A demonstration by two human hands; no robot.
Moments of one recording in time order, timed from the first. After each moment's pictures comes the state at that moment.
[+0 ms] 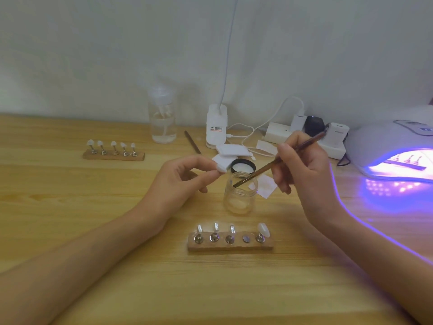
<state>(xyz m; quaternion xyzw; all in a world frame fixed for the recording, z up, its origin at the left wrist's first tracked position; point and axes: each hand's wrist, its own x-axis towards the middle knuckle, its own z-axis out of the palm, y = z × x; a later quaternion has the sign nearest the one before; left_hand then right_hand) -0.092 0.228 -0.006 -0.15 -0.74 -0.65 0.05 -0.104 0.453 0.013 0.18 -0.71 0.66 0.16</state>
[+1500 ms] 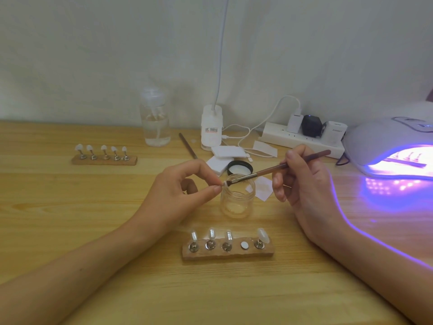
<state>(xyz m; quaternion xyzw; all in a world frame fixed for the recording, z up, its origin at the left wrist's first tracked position) -0.093 0.230 -0.012 -0.20 -0.79 -0.57 0.09 -0.106 0.461 -0.009 0.14 -0.61 0.77 0.10</state>
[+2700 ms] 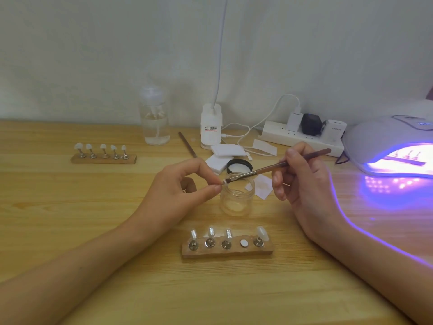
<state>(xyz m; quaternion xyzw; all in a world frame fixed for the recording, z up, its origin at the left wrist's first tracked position) -0.092 0.231 -0.011 -0.20 -0.79 -0.57 0.09 -0.105 0.460 -0.008 0.14 -0.61 0.77 0.10</state>
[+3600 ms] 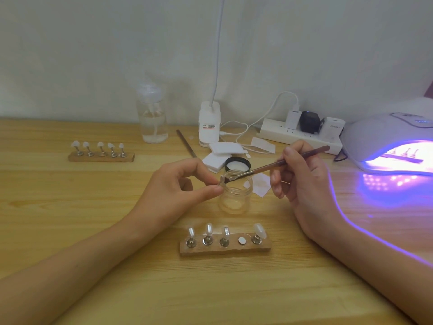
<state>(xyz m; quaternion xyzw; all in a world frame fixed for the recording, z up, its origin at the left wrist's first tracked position) -0.089 0.232 -0.010 -0.18 -0.80 -0.57 0.08 -0.103 0.459 -0.008 0.14 -0.62 0.77 0.11</state>
